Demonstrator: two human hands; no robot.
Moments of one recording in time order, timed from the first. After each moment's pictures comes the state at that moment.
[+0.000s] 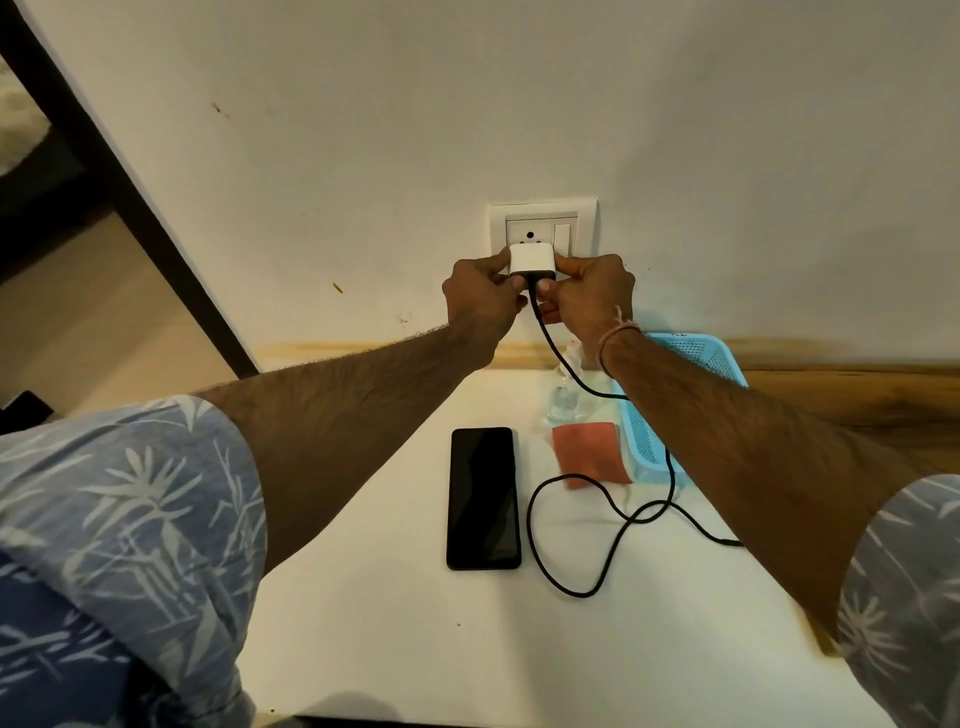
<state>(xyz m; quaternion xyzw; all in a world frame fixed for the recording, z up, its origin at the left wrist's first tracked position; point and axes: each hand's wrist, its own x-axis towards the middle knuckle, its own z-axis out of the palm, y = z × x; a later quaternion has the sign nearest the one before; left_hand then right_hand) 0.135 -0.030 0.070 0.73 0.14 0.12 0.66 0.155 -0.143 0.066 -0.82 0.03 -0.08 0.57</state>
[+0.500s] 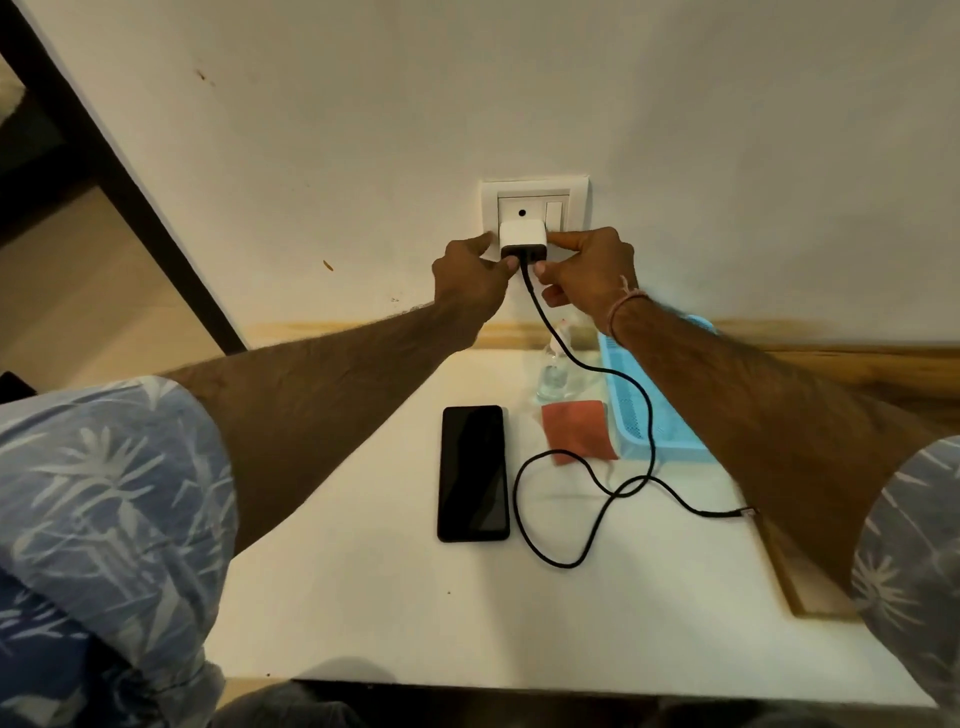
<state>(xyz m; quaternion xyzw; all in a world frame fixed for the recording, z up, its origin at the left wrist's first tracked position) 0.135 -0.023 0.065 0.79 0.13 0.09 0.60 0.144 -0.162 0.083 -0.85 0.01 -0.04 0.53</state>
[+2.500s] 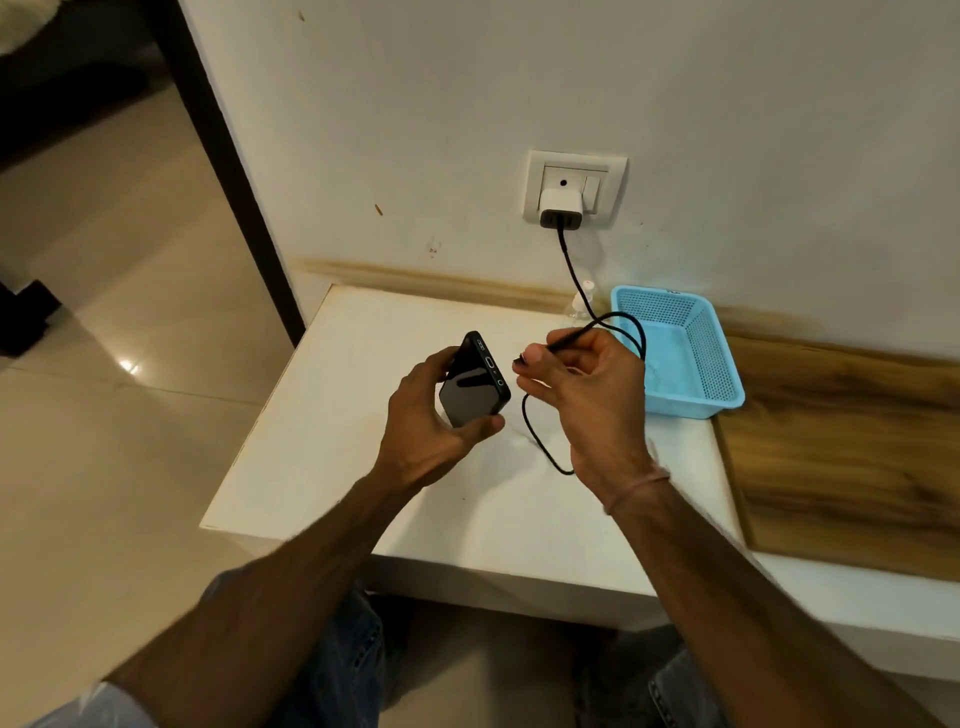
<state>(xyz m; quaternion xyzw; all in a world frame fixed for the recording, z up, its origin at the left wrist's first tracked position) -0.087 0.026 -0.032 0.85 0.04 0.16 0.50 -0.070 -0.137 0.065 -0.66 0.02 -0.01 0.75</state>
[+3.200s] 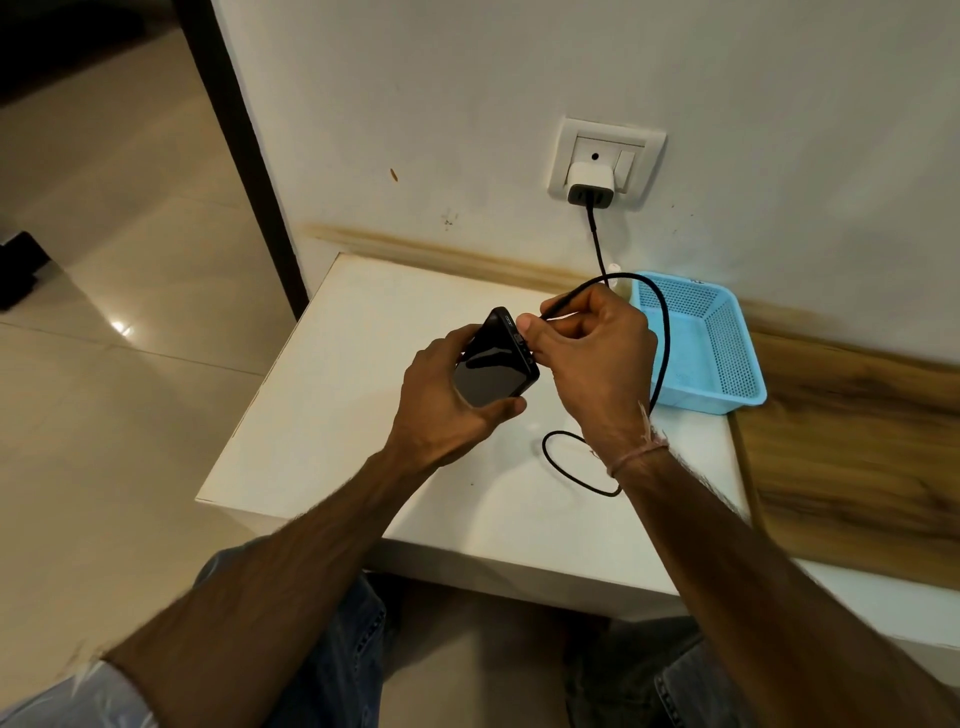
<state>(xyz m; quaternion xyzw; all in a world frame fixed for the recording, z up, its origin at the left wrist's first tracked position) -0.086 0.022 -0.021 0.85 0.05 0.16 0.49 -0.050 -0.117 0.063 -0.85 -0.04 -0.13 0.52</state>
